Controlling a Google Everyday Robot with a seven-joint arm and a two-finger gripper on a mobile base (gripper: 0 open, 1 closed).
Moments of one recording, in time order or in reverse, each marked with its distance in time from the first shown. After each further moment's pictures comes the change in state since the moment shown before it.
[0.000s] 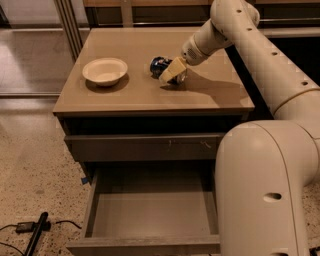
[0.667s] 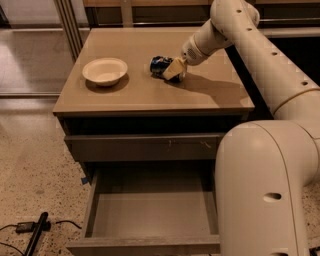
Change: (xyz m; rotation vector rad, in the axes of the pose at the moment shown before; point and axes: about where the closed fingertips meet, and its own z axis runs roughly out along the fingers) arm 0.000 0.000 0.000 0.000 0.000 0.000
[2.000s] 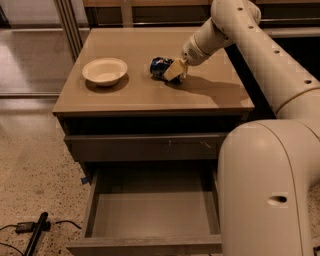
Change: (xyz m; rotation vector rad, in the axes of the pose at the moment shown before) arm 0.002 0.009 -0.006 -0.014 0.019 -0.023
